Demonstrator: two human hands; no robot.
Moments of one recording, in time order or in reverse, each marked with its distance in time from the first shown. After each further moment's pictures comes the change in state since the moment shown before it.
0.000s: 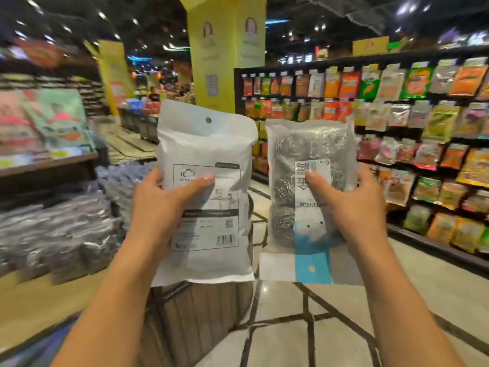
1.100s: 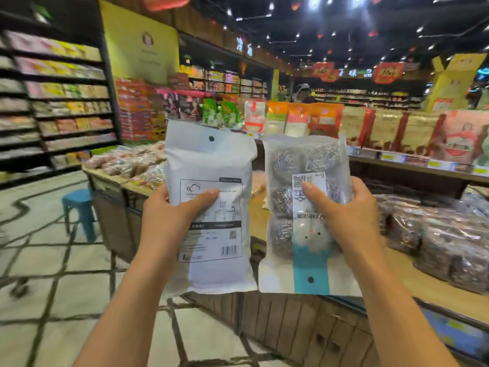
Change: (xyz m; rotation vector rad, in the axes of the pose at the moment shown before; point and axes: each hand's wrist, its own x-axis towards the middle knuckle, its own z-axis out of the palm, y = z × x) left_hand -0.466 0.178 -0.612 0.271 1.217 0.050; right_hand -0.595 -0.357 0.312 0.552 -1.147 -0.155
